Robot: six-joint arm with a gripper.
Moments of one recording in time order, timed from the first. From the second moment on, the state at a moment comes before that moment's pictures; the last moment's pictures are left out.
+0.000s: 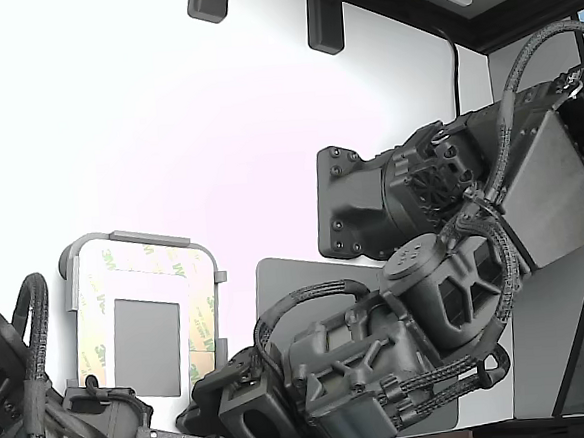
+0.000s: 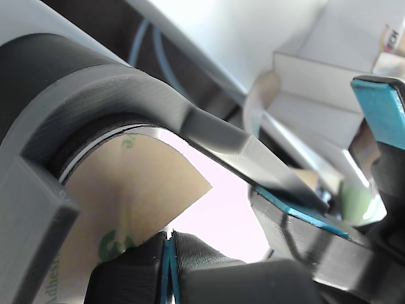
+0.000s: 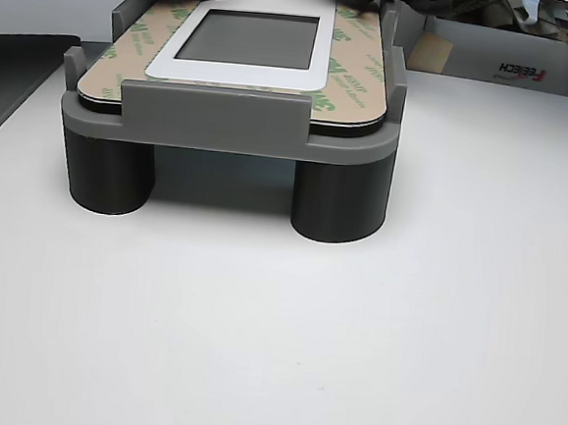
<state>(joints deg) 41.7 99.0 122.9 25.1 6.4 -92.4</state>
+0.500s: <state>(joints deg) 41.7 99.8 123.4 25.9 6.4 -93.2</state>
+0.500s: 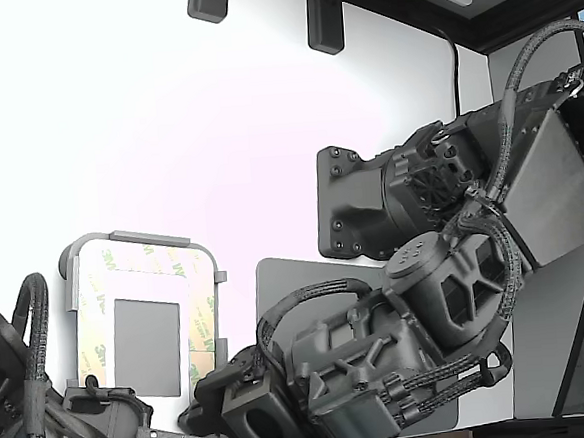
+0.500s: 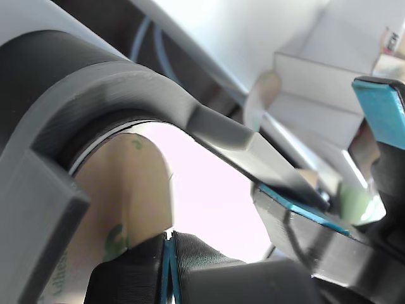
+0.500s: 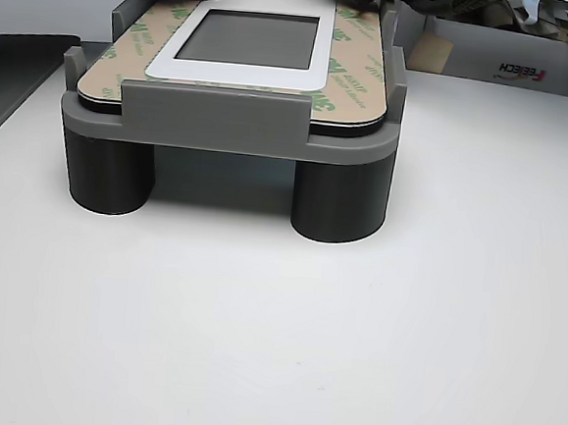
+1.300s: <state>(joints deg) 40.6 100.5 125.2 24.1 5.3 -95.4</state>
